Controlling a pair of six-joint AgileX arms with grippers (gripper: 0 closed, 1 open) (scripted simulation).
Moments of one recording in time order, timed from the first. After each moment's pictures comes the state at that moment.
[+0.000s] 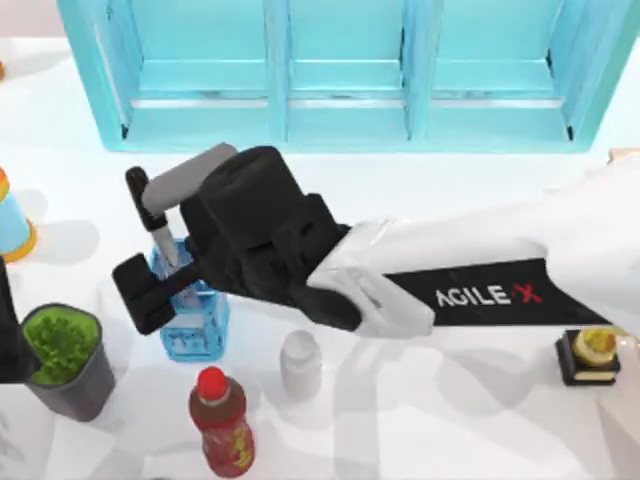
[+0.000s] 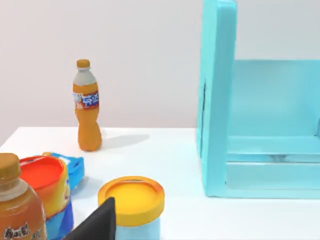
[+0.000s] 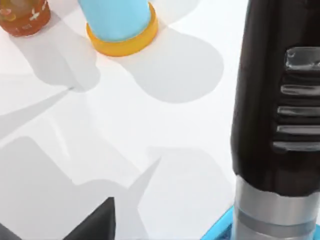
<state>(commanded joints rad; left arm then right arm) 0.00 0.00 0.00 0.00 0.00 0.00 0.91 2.16 1.34 0.24 0.01 0.22</state>
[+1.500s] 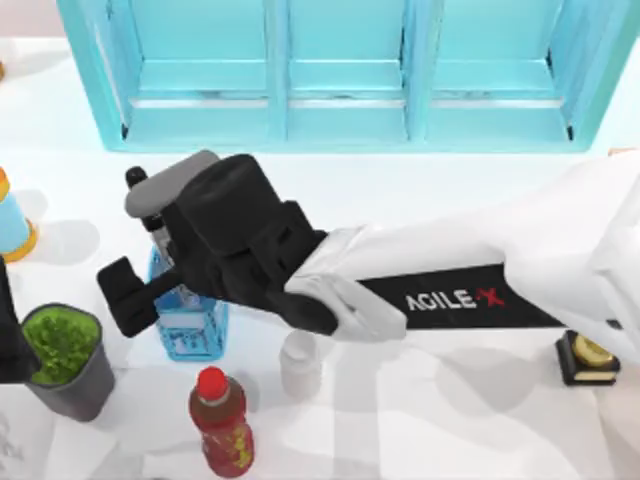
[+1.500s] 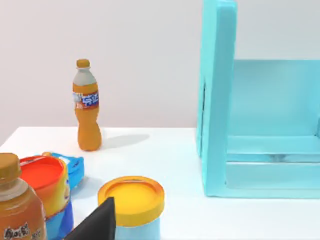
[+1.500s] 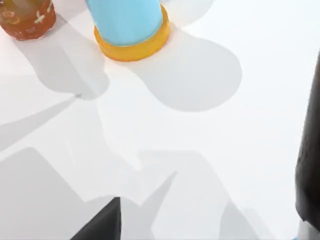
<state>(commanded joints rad) 0.00 0.00 0.00 0.00 0.00 0.00 0.93 2.23 1.40 0.25 0.02 0.23</state>
